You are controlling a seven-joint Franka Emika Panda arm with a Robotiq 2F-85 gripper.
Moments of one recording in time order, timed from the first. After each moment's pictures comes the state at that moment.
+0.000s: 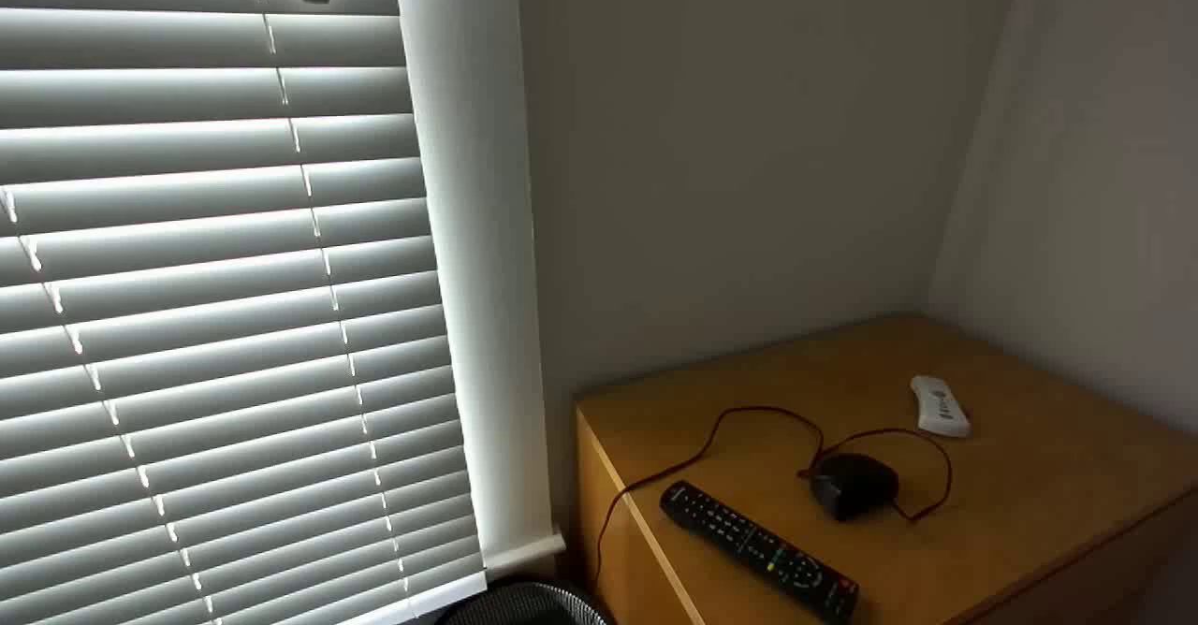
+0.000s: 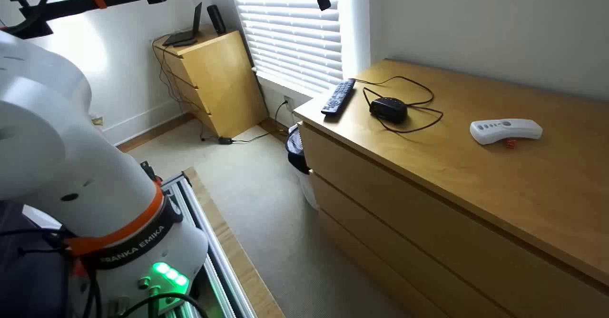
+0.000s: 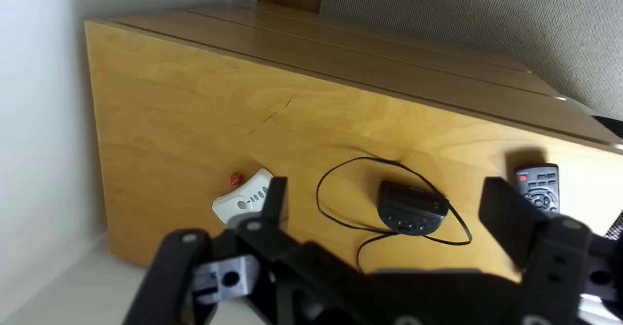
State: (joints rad) arm -0.06 -0.60 -0.04 -2.49 -0.27 2.07 -0.25
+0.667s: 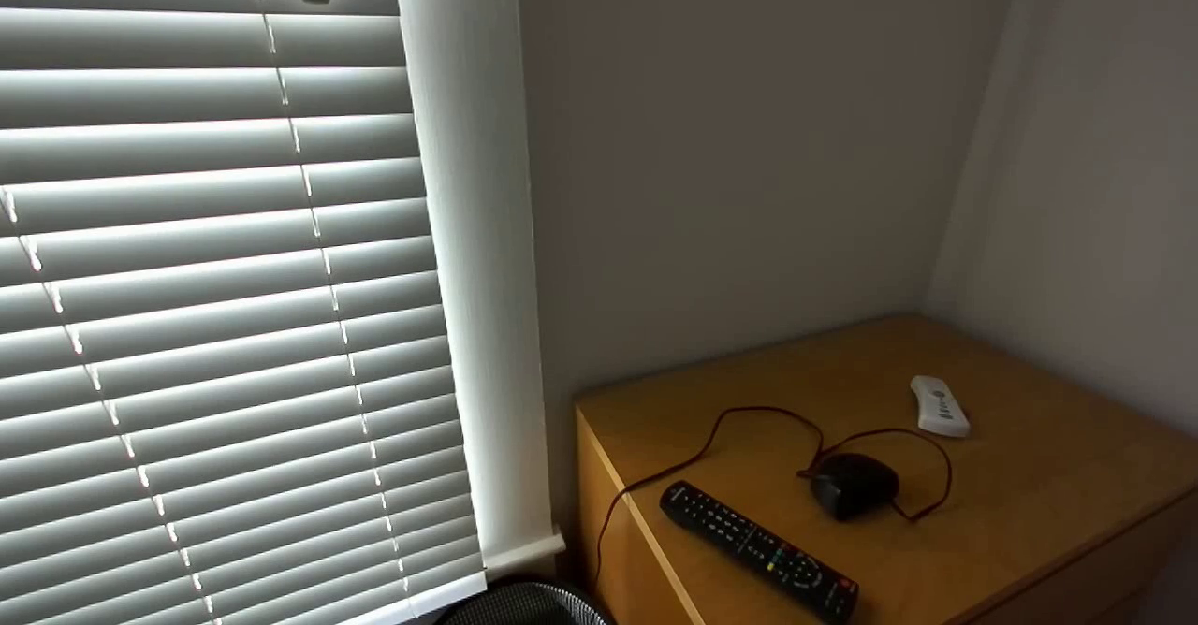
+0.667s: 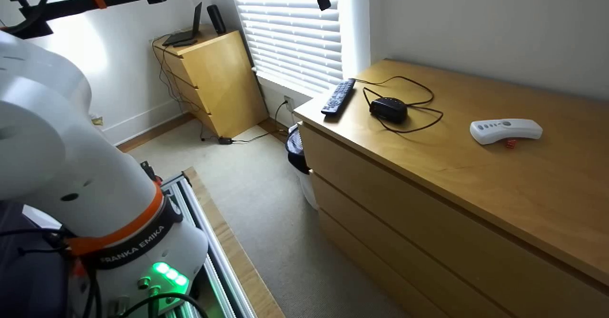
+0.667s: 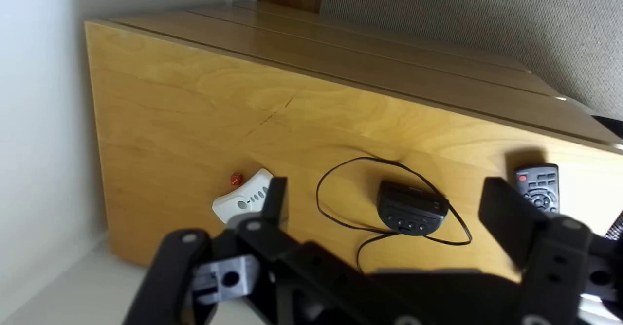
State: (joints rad) arm -0.06 -0.60 -0.04 -2.49 -0.27 2.07 -0.25
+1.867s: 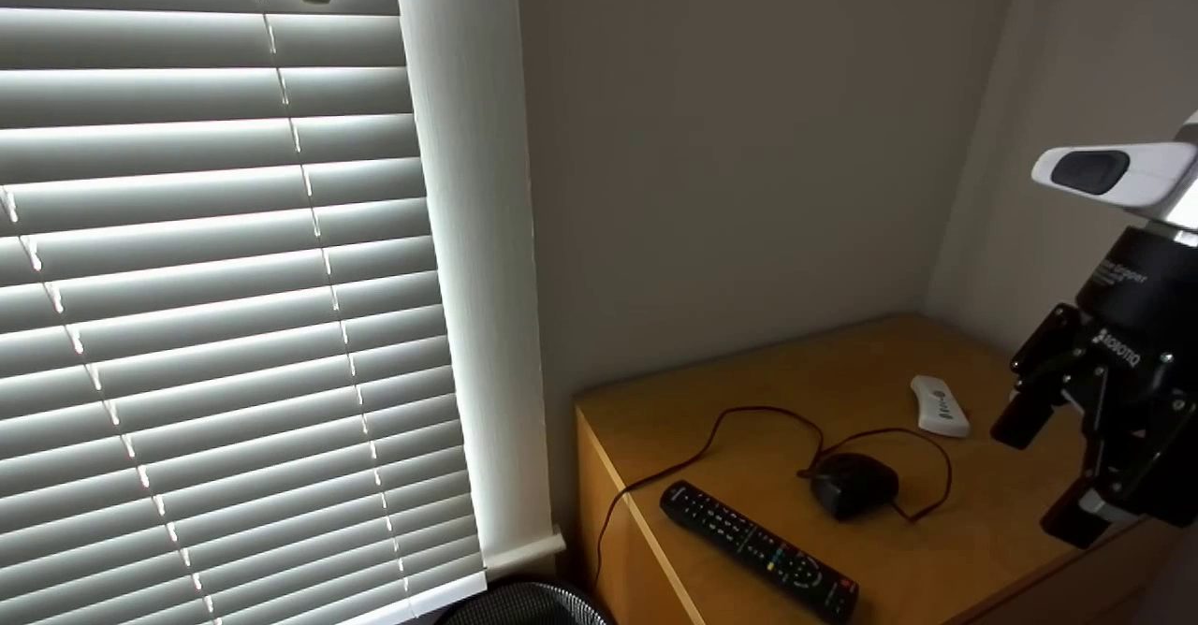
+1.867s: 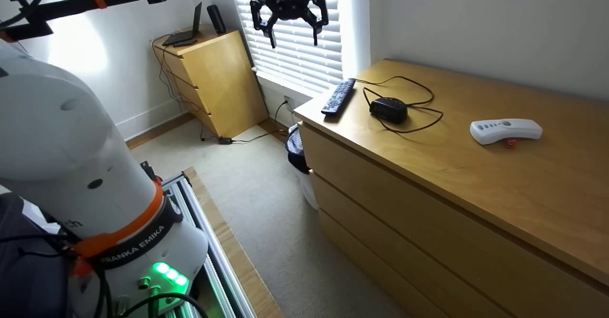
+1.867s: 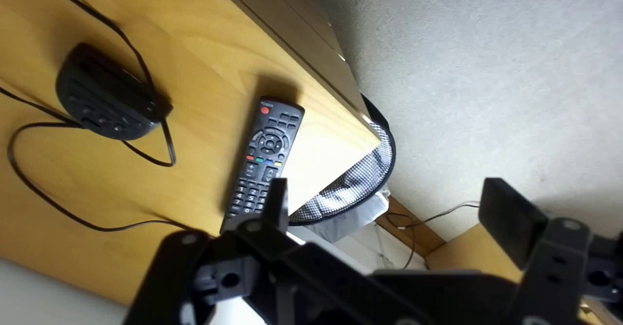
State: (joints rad) arm 0.30 -0.48 -0.17 -2.63 0.19 2.32 -0.85
